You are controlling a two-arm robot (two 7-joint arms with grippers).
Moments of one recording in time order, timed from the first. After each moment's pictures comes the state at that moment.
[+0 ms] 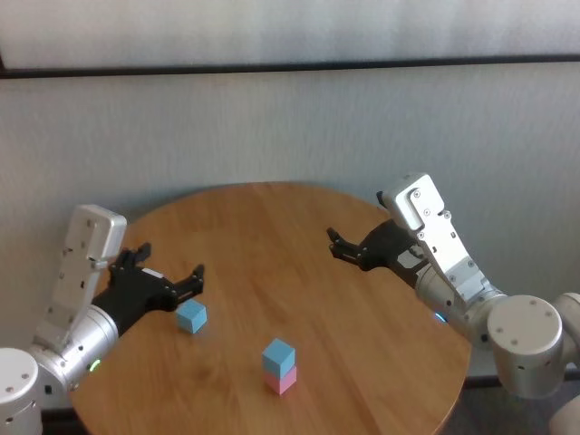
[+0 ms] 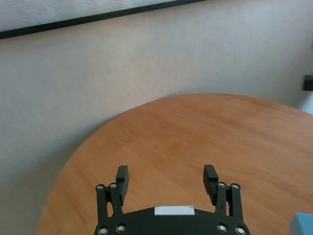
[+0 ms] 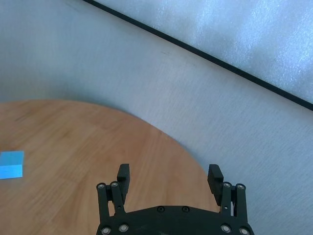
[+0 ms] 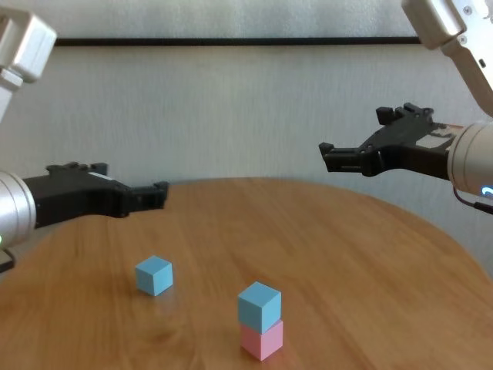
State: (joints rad) left arm -0.21 0.37 0.29 -1.51 -0.25 0.17 -0.24; right arm 0.38 0.29 -0.42 -1.42 0.01 0.17 0.19
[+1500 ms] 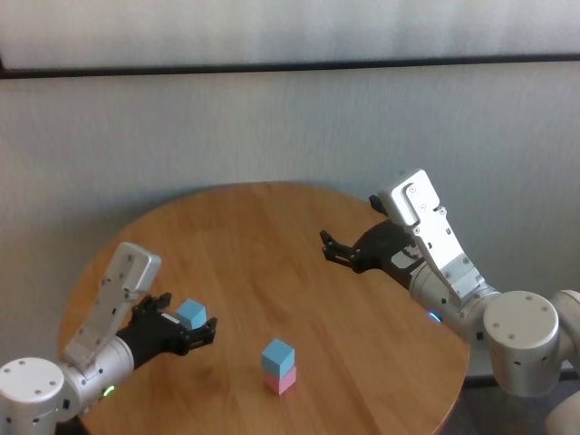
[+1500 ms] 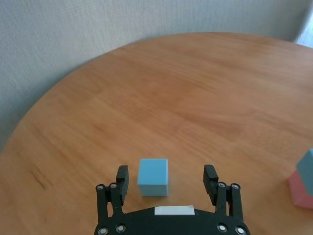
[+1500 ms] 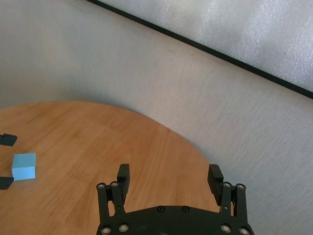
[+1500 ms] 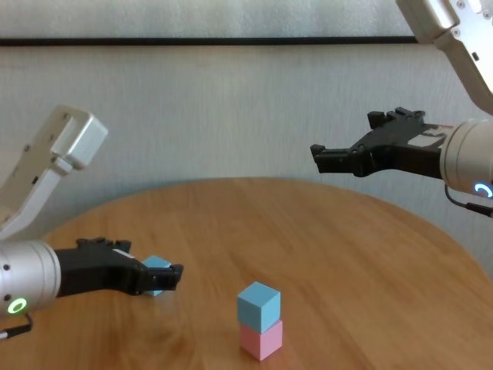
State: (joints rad) left arm -0.30 0.33 0.34 -1.27 -0.17 0.17 -0.34; right arm 0.38 0.29 -0.42 -1.43 0.03 0.20 0.20
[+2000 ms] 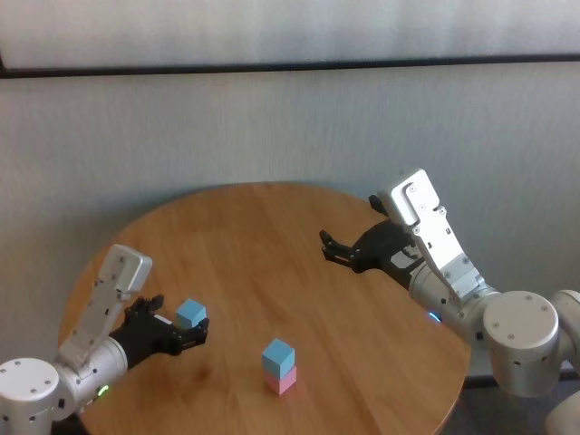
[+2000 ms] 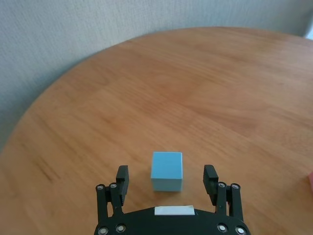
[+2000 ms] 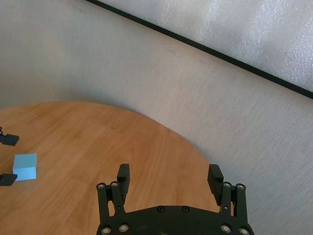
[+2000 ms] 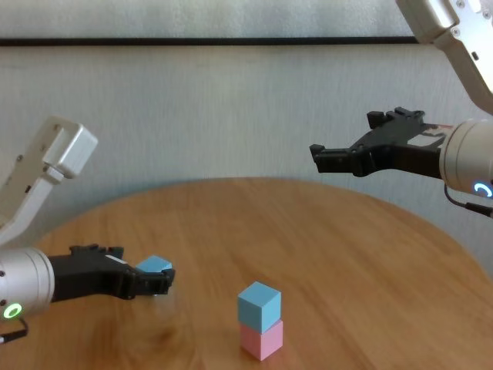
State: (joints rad) left arm -0.33 0.32 0.33 -1.18 -0.17 0.14 -0.37; right arm 0.38 0.29 -0.42 -1.43 0.03 0.20 0.20
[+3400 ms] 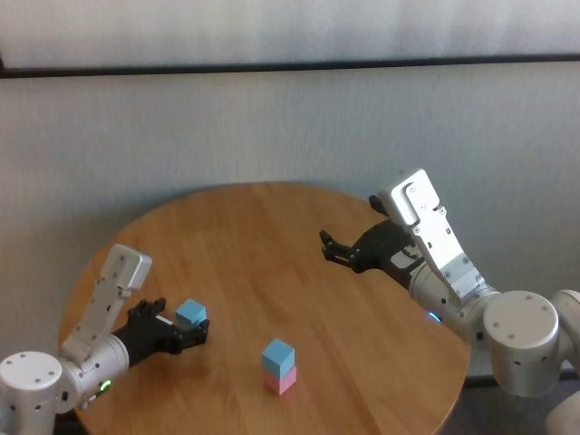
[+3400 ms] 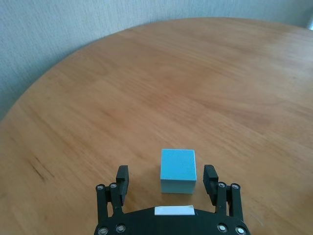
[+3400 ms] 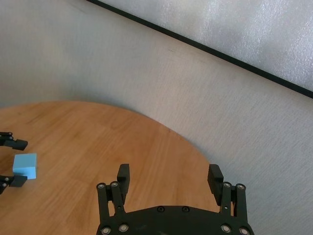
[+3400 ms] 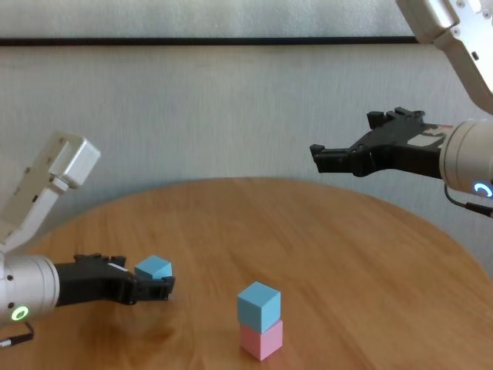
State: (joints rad) left arm -0.41 0.29 0.34 -1.01 -0.17 0.09 -0.40; right arm 0.38 0.29 -0.42 -1.43 0.03 0.20 0.20
